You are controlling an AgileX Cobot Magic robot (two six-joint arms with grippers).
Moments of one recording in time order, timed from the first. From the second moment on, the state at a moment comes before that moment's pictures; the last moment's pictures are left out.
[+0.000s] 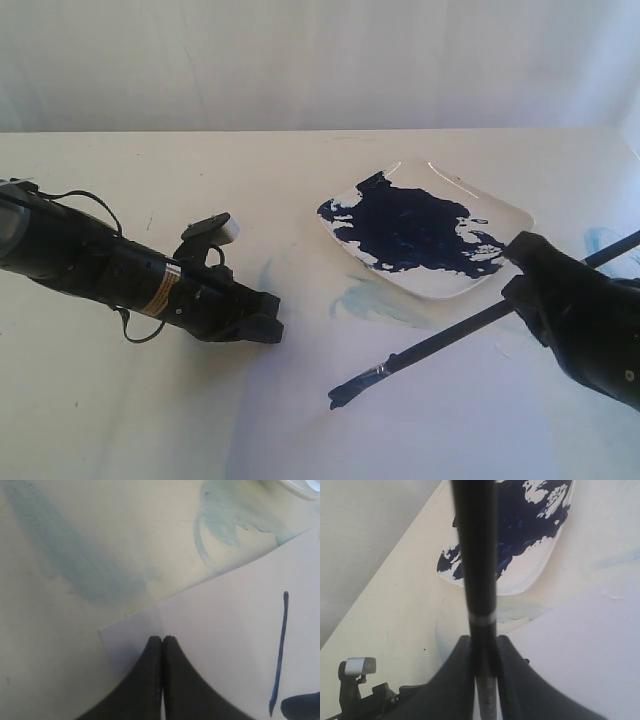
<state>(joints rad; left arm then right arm) -0.43 1.98 -0.95 1.66 -0.64 -1.88 0.92 0.93 -0.35 1.72 -0.43 -0.54</state>
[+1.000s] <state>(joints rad) -0.43 1.98 -0.95 1.66 -0.64 -1.88 0.92 0.94 -0.33 1.73 -0.43 -0.54</state>
